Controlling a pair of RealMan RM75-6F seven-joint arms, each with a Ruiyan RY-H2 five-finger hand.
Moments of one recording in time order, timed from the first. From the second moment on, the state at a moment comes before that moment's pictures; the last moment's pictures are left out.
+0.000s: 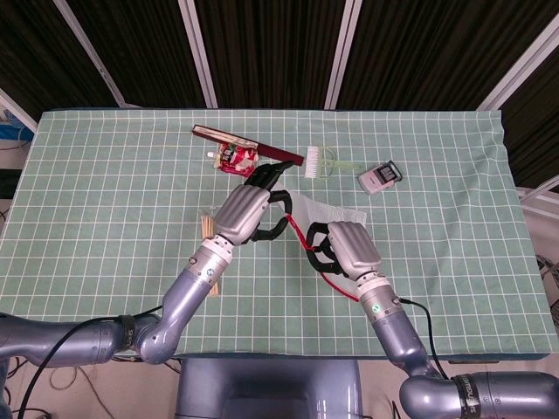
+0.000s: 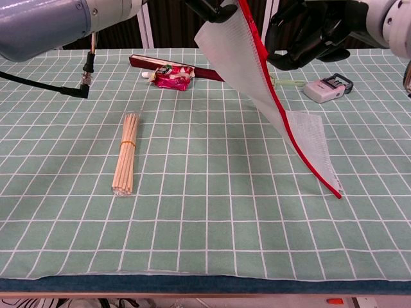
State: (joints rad) left arm -1.03 -1.57 -0.40 -1.70 0.92 1.07 0.26; right arm 0.80 -1.34 0.30 -2.09 -0.73 1.24 -0.39
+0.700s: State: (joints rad) left arm -0.98 -1.45 -0.45 -1.71 0.95 1.09 0.21; right arm 0.75 -1.27 0.30 -1.99 -0.68 1.22 -0.36
